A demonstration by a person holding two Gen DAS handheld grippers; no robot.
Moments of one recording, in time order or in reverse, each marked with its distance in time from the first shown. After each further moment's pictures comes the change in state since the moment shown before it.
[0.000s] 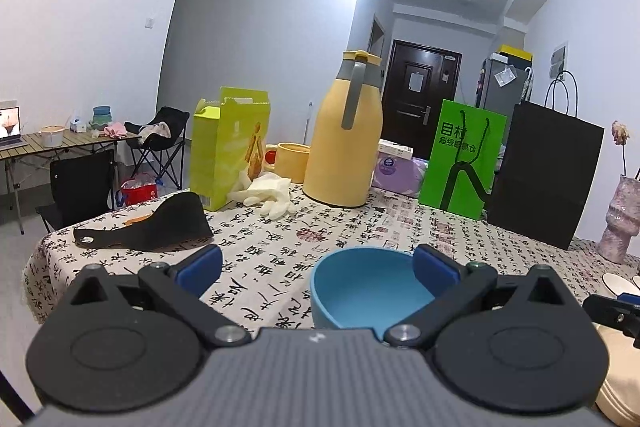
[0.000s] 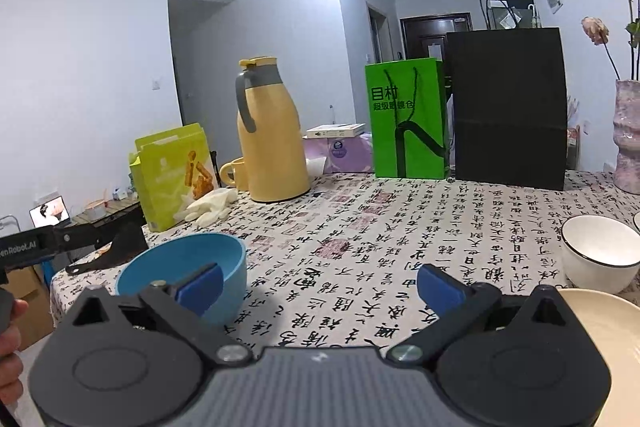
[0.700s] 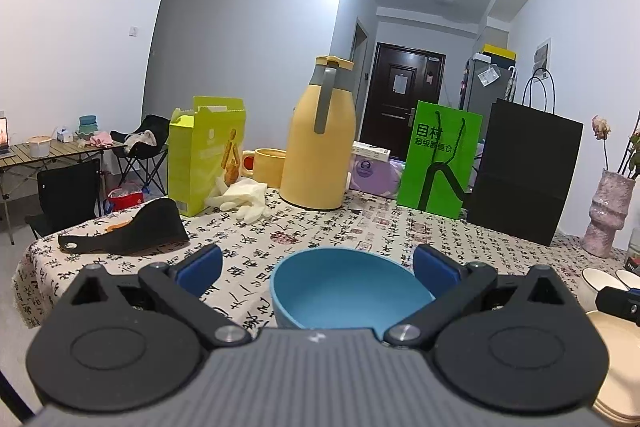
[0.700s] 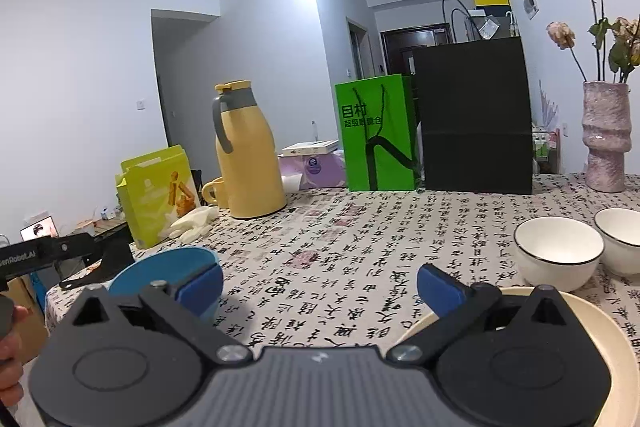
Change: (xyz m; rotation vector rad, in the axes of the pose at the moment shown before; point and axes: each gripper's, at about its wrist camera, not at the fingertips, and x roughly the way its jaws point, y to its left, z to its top) left arm -0.012 -0.025 -0.004 0.026 -0.012 -0.043; right arm -0.036 -0.029 -0.001 0.030 -0.048 -0.046
